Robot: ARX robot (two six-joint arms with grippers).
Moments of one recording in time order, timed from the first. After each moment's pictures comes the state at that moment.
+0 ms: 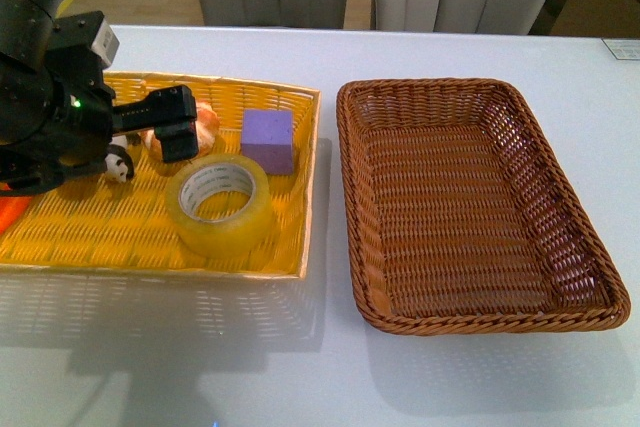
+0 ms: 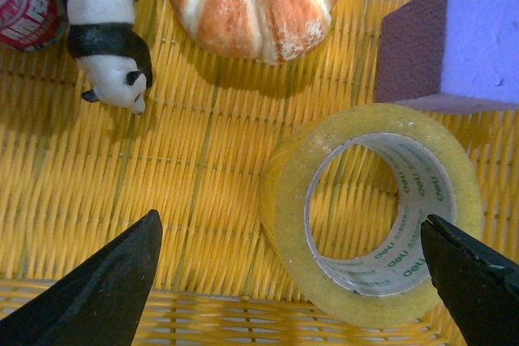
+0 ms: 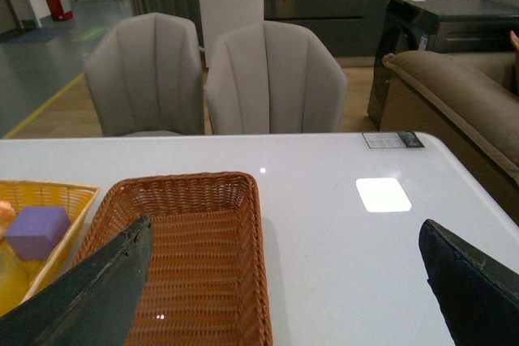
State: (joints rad) left arm -0.18 2.08 1.00 0.14 0.03 -0.32; right arm 0.00 0.01 0.02 0.00 0.00 0.00
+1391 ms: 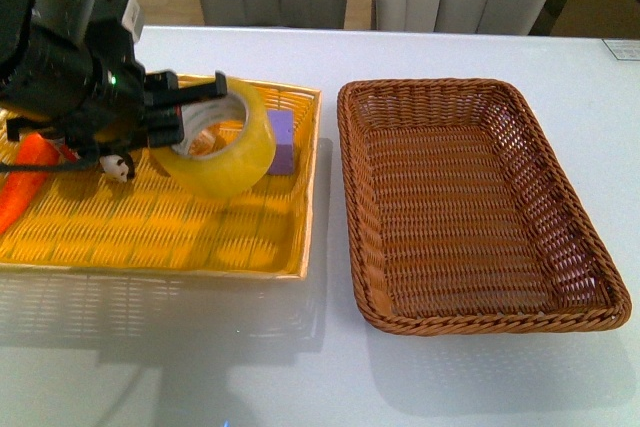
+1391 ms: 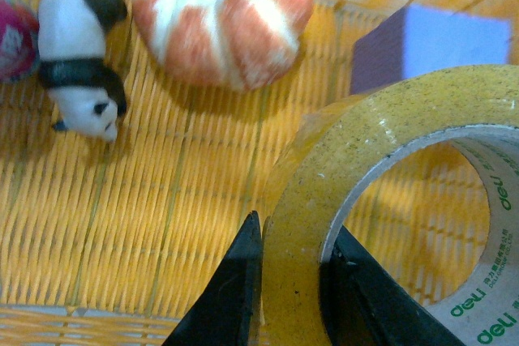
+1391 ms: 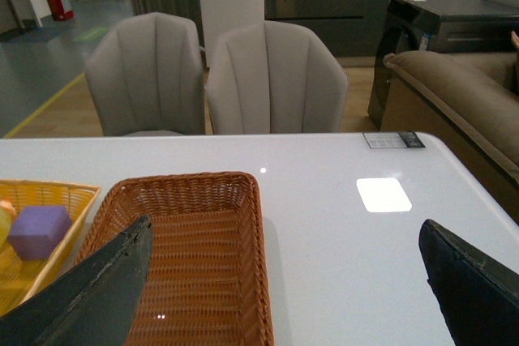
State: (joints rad) left arm -0.25 2.05 1.04 0.13 -0.02 -0.36; right arm 0.00 0.01 0.02 0.00 0.00 0.00
